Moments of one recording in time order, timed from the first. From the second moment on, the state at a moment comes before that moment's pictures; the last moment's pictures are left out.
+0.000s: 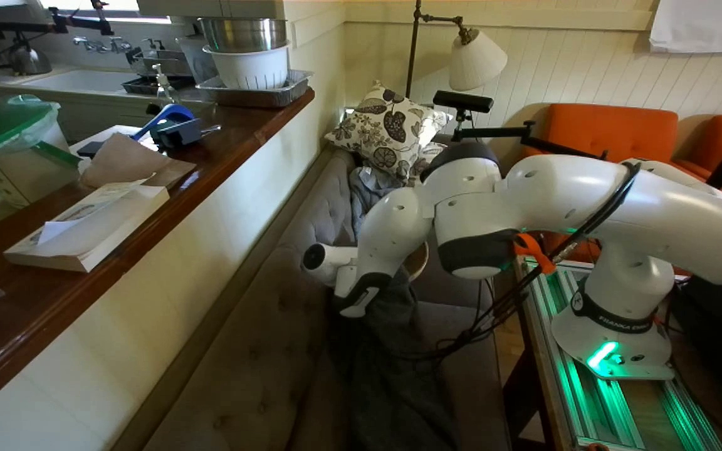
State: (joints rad) arm 0.33 1.31 -0.57 -1.59 0.07 2.54 0.76
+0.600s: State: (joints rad) arm 0.18 1.15 -0.71 -1.68 -0.09 2.11 0.73
